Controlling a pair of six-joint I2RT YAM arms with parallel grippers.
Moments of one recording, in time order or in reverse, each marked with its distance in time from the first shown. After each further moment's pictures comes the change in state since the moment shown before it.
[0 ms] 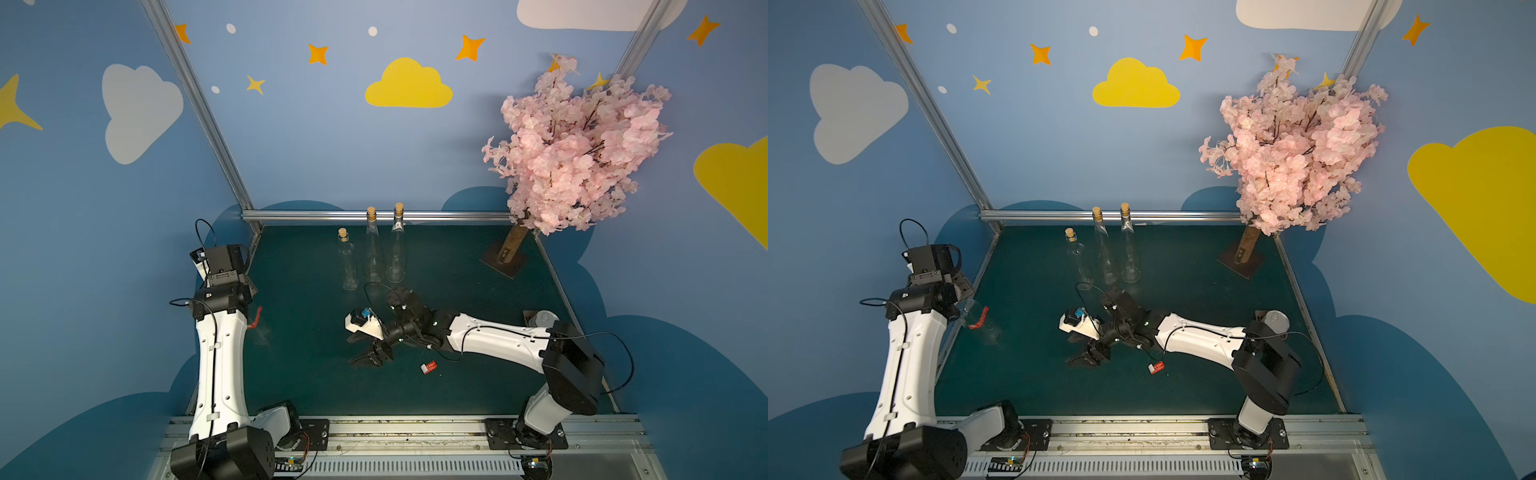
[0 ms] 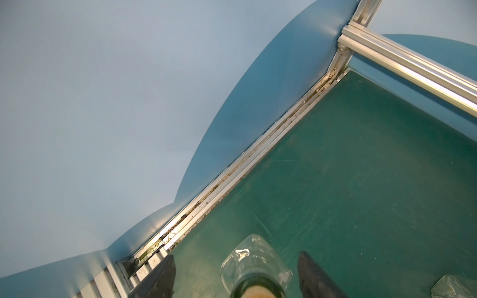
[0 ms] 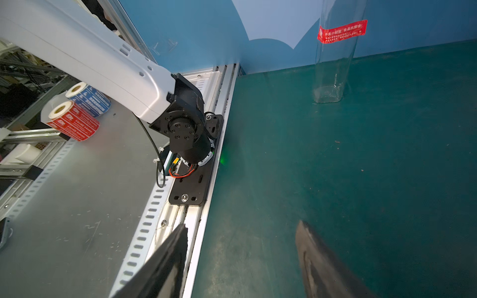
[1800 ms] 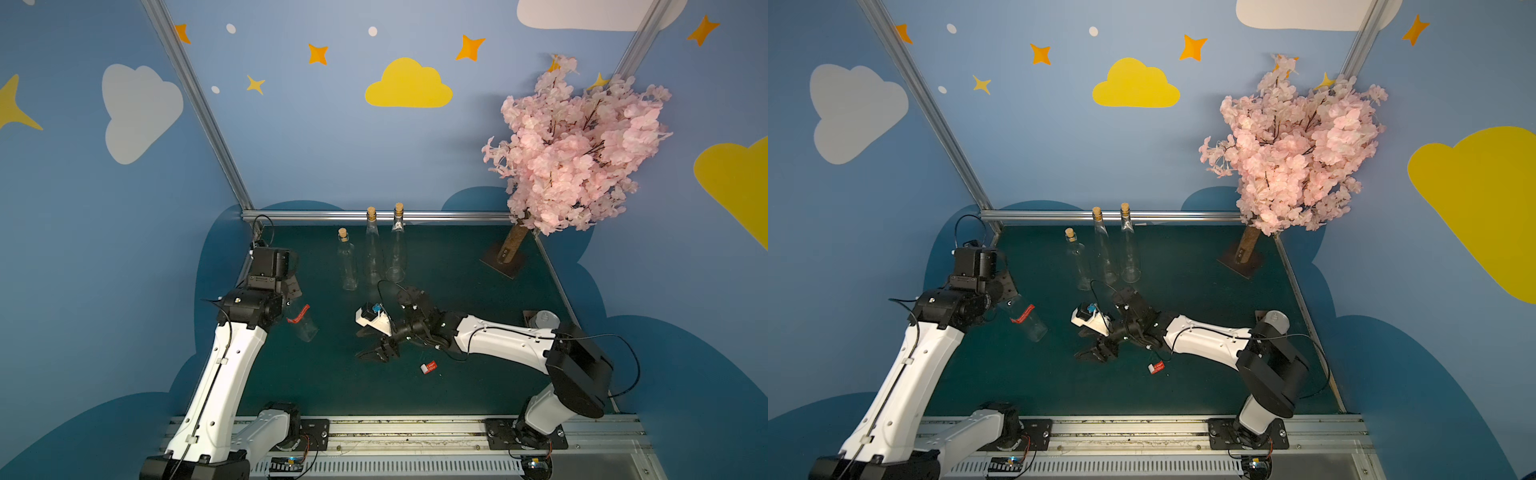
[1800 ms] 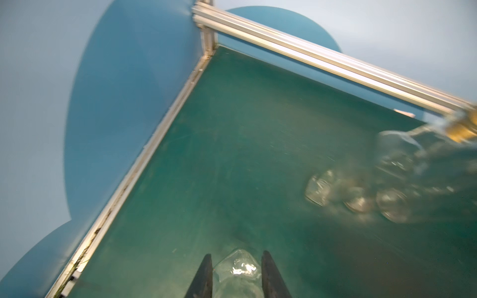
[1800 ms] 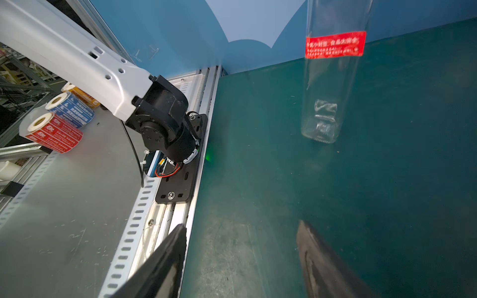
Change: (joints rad) left arm -0.476 -0.068 0.012 -0.068 0.086 -0.090; right arm -0.053 -0.050 -0.100 0.085 0.043 0.036
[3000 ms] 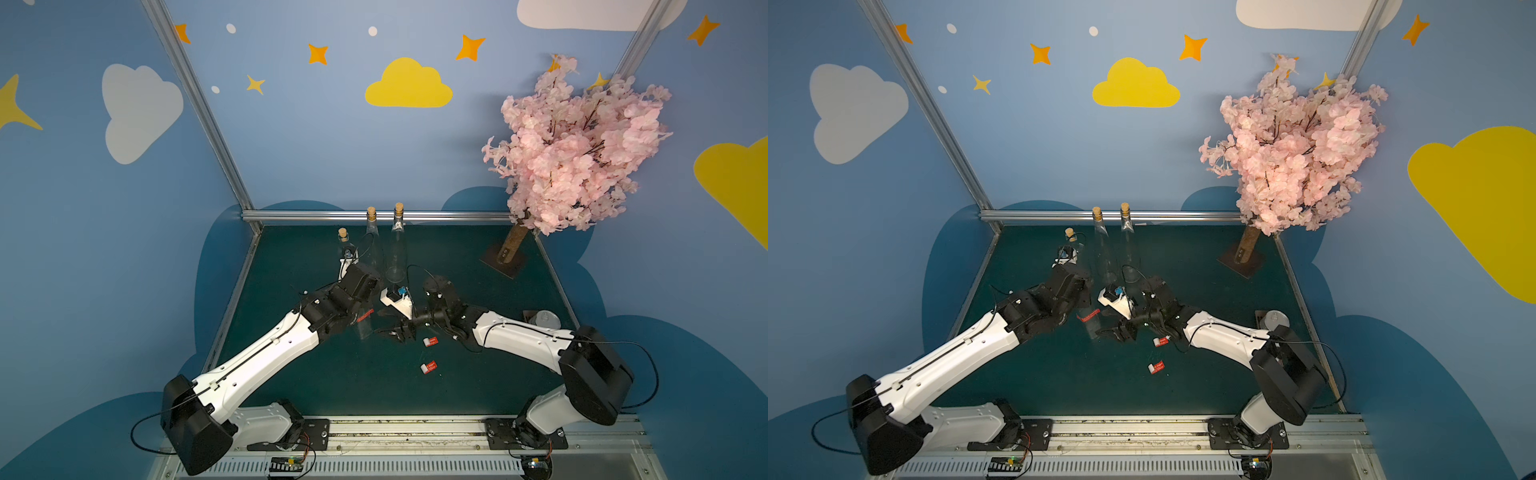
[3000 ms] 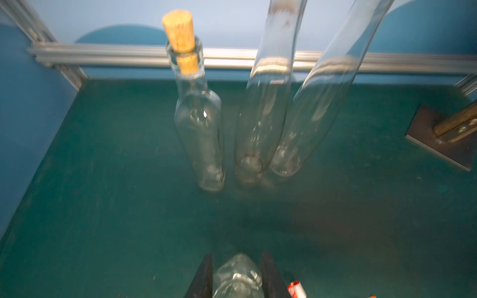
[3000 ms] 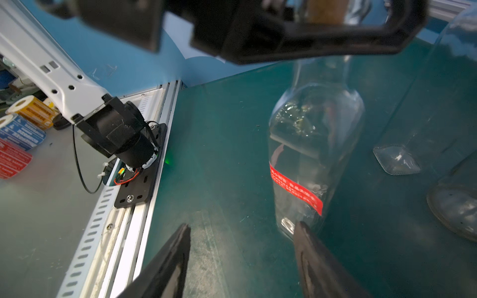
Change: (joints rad) left arm -0.565 0.175 -0.091 0.320 -0.207 -0.088; right arm -0.156 -0.077 -0.114 0.097 -0.002 -0.031
